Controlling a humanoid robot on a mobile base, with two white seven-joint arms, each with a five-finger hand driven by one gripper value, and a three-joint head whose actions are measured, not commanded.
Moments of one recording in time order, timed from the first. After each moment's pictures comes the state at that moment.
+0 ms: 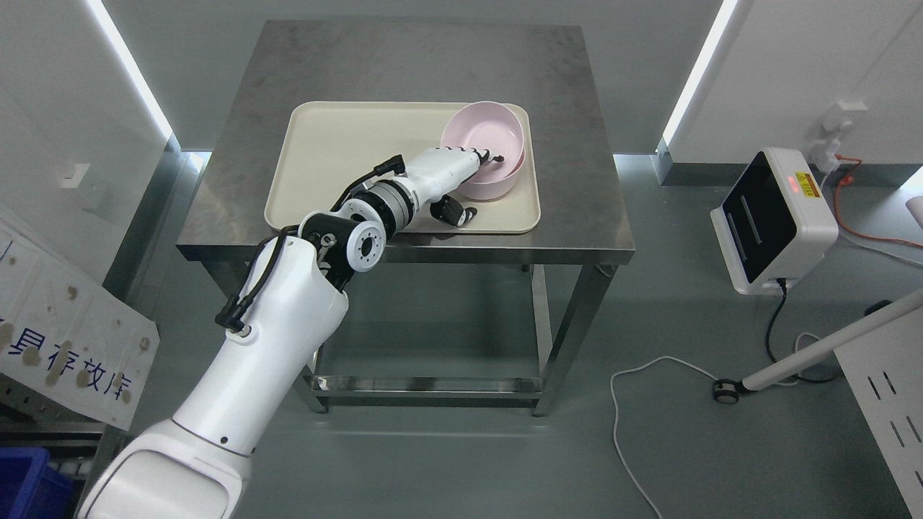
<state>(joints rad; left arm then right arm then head) -0.87 0.04 -0.47 -1.13 -0.85 0.01 -0.46 0.00 0.00 0.00 0.00 0.00 0.03 0.01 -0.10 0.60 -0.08</state>
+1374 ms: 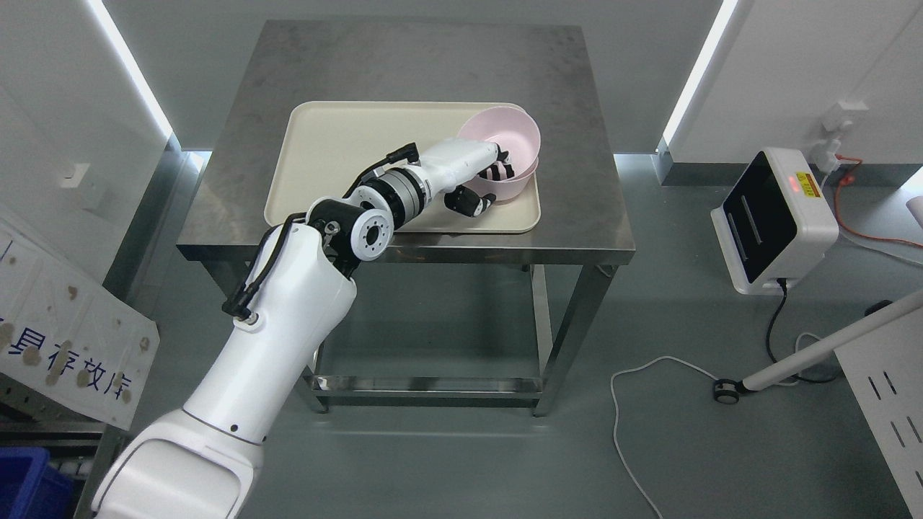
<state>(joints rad) -0.90 0.00 -0.43 -1.10 -0.84 -0.13 -0.48 0.00 0.00 0.00 0.00 0.00 0.03 0.01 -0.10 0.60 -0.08</state>
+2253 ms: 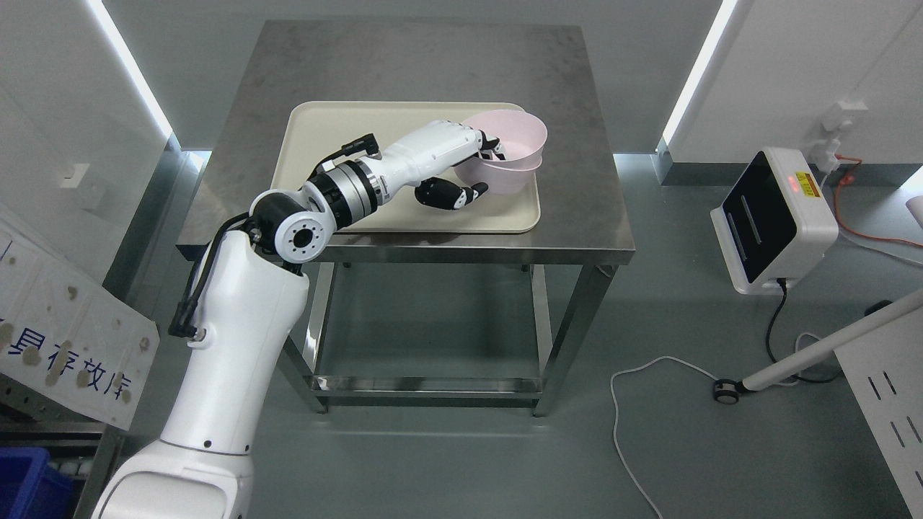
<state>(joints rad) -0.80 0.00 -0.12 -1.23 -0.80 -0.52 -0.61 0.00 0.00 0.00 0.00 0.00 0.03 0.01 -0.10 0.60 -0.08</state>
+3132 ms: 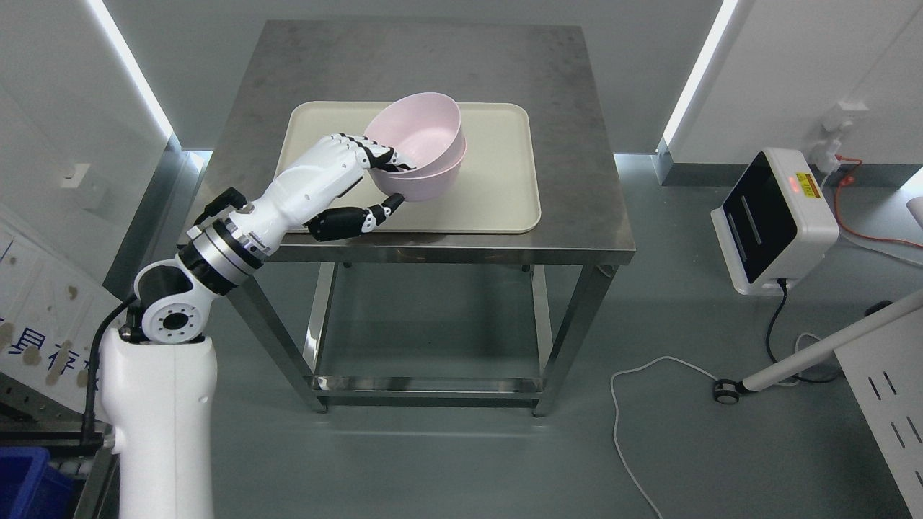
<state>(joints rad) -0.55 0.00 0.23 -1.49 -0.59 -0.78 -0.69 0.00 0.00 0.00 0.00 0.00 0.03 0.01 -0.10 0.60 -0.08</state>
